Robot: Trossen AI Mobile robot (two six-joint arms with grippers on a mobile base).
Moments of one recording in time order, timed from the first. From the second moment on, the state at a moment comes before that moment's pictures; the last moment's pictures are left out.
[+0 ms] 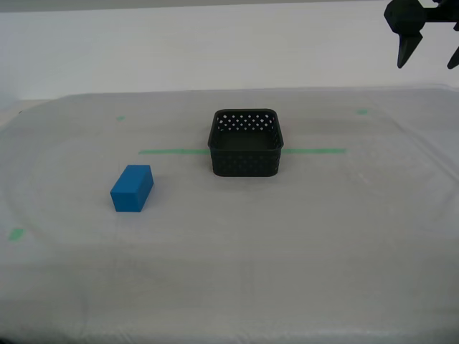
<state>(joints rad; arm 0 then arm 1) 0.04 1.69 1.33 -0.78 0.00 0.09 0.00 1.05 0.52 0.60 0.00 0.00</state>
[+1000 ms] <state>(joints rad) 0.04 1.69 1.33 -0.78 0.00 0.09 0.00 1.05 0.53 0.60 0.00 -0.04</state>
